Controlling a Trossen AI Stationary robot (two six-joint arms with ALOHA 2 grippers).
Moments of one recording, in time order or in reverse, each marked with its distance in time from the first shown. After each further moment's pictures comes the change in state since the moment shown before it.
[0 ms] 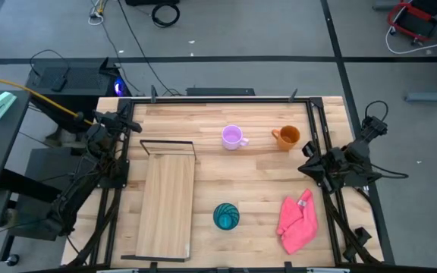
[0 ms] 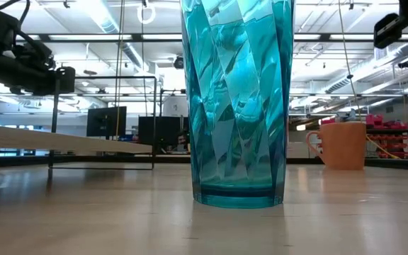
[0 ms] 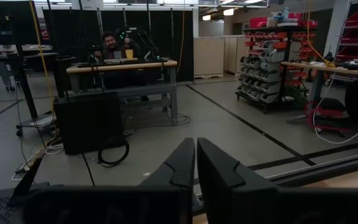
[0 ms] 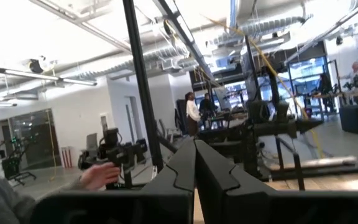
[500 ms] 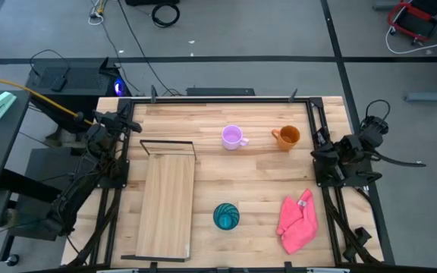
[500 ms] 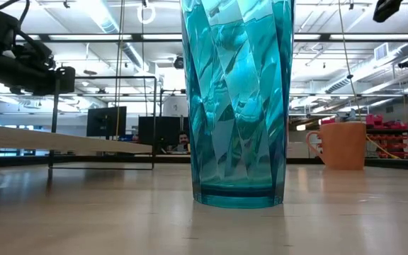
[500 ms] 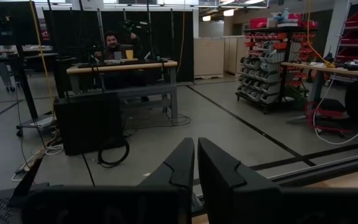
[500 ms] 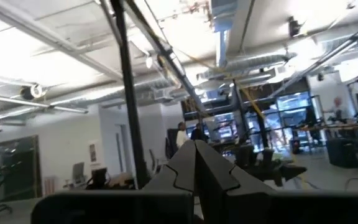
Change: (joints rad) left arm 0.000 0.000 -0.001 0.011 0.000 0.000; right arm 0.000 0.000 0.160 -0.002 0.027 -0.110
